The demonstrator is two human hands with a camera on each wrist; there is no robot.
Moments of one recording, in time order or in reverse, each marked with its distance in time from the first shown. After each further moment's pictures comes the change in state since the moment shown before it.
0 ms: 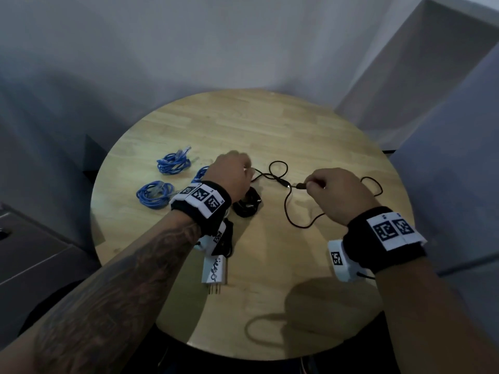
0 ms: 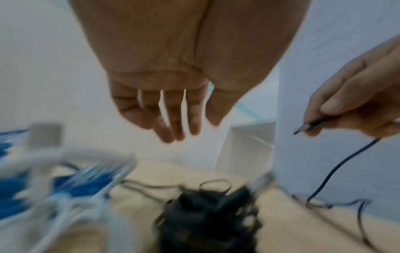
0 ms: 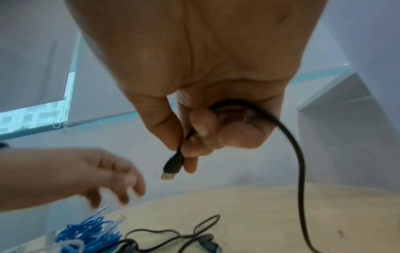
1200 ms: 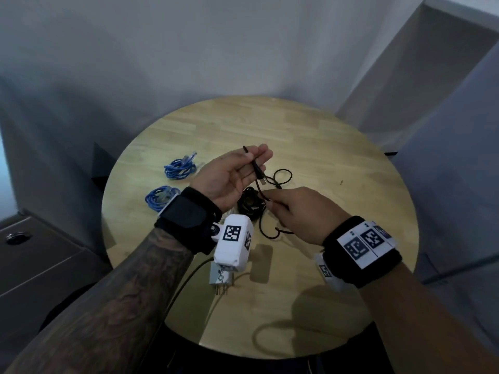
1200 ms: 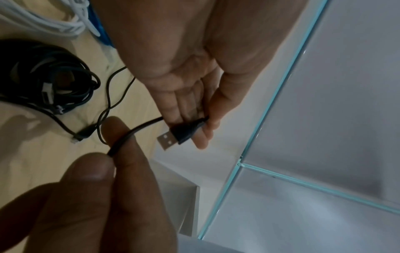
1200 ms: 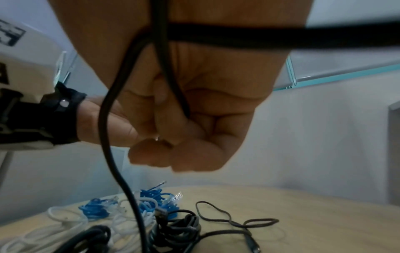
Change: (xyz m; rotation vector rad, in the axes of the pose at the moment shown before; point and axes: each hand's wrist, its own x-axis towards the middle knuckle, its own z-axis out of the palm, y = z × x) left_hand -0.039 0.018 -0.035 -1.862 -0.111 -0.181; right_hand -0.021 -0.045 0.023 -0.030 -0.202 -0.363
